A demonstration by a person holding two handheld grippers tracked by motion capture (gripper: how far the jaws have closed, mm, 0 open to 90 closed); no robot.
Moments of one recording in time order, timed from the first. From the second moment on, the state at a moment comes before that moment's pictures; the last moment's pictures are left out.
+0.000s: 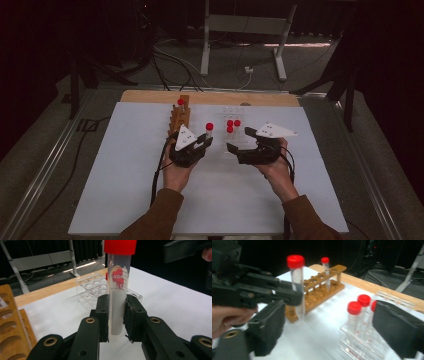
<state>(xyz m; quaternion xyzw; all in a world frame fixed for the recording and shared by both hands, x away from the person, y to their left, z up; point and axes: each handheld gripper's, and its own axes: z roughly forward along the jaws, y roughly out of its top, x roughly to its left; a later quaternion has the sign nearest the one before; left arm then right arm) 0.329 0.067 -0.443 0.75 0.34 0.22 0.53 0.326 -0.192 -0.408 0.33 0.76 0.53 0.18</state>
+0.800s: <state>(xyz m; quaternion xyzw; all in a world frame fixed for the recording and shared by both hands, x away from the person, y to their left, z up) 0.344 0.106 -0.429 0.71 0.37 0.24 0.55 0.292 -0.268 -0.448 0.38 0.74 0.52 0.22</state>
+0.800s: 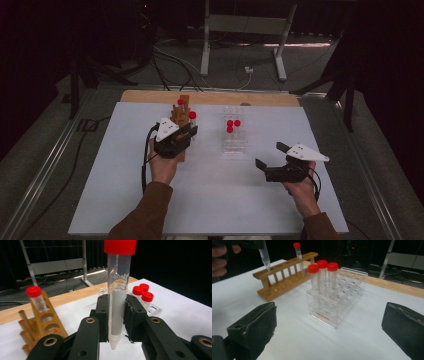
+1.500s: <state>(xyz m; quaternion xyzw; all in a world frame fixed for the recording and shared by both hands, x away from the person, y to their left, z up) 0.390 0.128 -0.427 0.68 0.42 0.27 0.54 0.289 -0.293 -0.451 0.41 0.70 0.53 0.23</state>
